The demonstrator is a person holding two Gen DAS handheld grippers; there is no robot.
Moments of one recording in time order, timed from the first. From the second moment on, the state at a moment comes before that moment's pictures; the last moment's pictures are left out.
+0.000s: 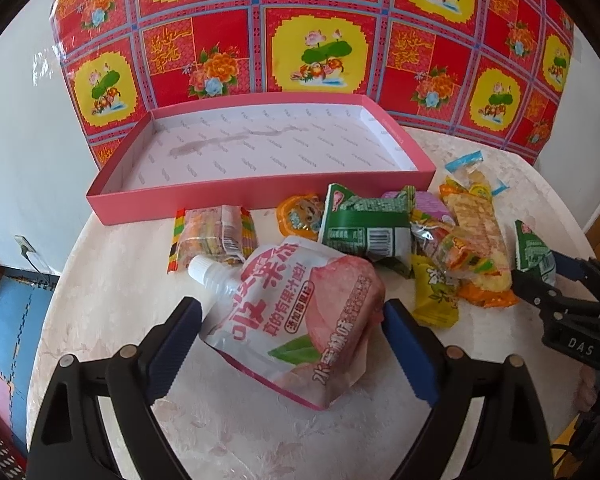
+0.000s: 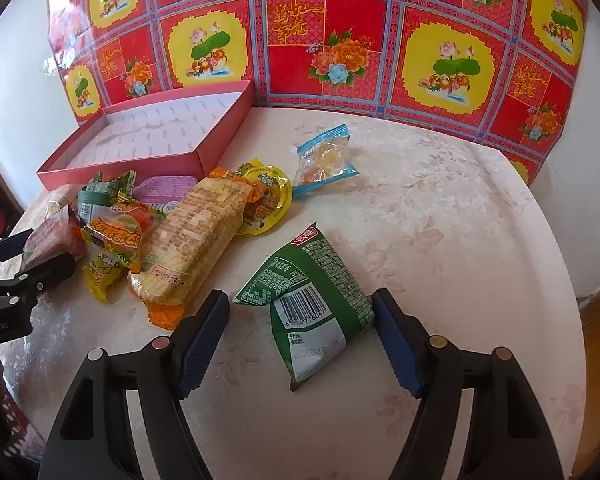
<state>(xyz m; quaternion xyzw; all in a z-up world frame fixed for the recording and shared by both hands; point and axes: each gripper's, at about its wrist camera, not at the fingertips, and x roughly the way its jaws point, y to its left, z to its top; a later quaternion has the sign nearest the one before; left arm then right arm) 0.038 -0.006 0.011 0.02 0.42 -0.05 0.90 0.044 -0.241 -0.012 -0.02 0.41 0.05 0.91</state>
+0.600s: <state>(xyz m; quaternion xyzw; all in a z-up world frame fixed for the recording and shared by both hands) 0.023 -0.005 0.021 0.03 0.40 -0.06 0.91 0.034 -0.245 -0.008 0.00 0.41 0.05 0.91</state>
